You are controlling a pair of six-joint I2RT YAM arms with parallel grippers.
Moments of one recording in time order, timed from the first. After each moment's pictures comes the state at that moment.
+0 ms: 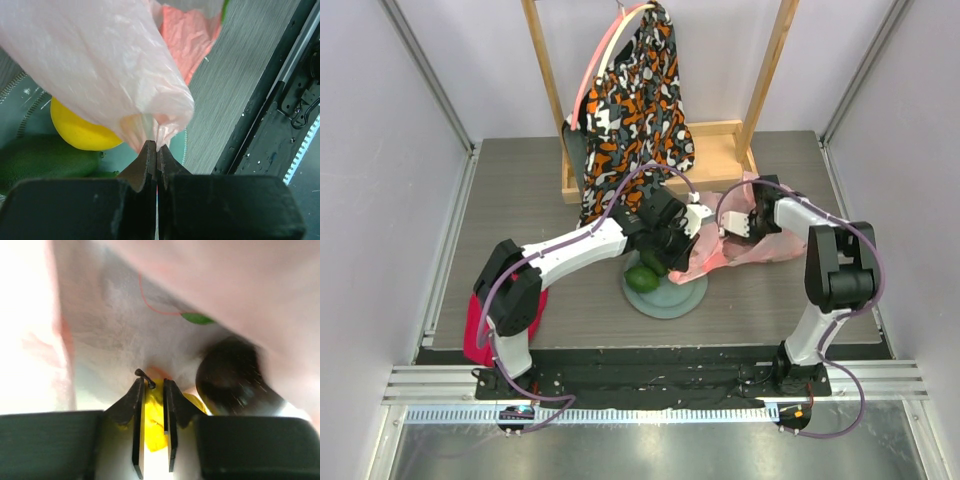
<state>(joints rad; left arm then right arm) -0.88 1.83 1.47 -0.53 0.37 -0.05 0.08 1.80 1.13 -0.62 0.14 -1.39</state>
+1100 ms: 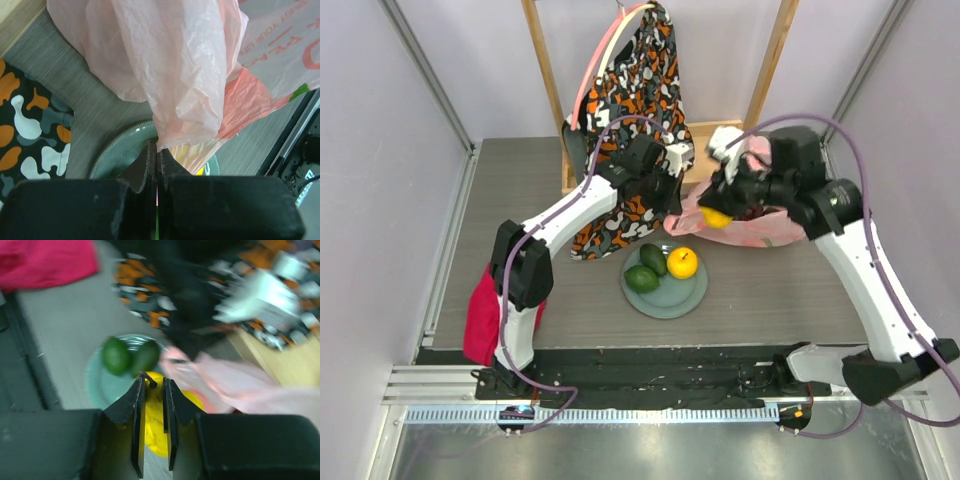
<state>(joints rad) -0.68 2.01 1.84 -0.59 0.39 -0.13 0.36 1.27 1.60 -0.86 -0.55 -0.43</state>
